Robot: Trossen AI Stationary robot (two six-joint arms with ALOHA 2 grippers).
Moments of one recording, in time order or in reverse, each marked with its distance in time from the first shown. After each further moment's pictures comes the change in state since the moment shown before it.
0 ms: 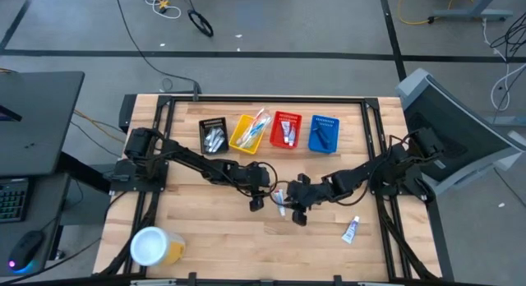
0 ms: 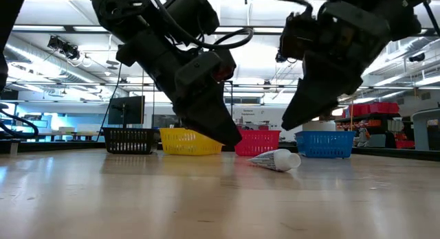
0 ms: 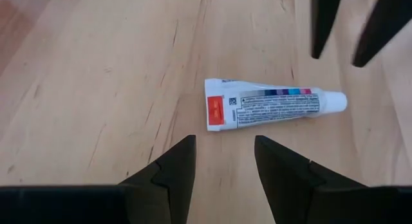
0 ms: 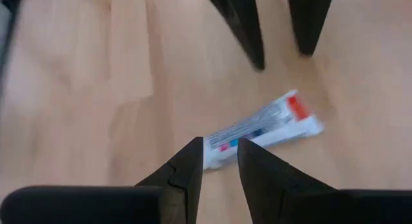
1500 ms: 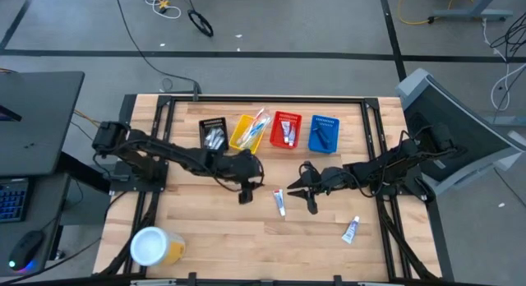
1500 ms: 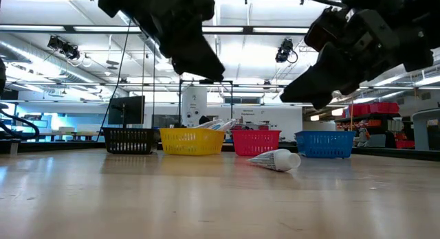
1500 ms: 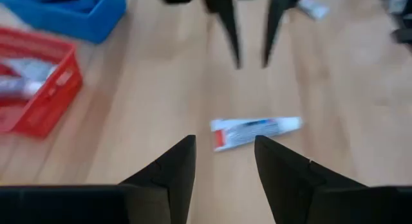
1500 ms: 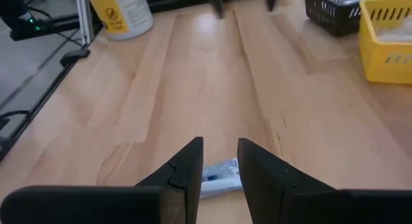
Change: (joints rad) left arm 0.004 -0.311 0.000 -0.225 -0.071 0.152; right arm -0.089 -0.163 -0.360 0.594 -0.021 -0.271
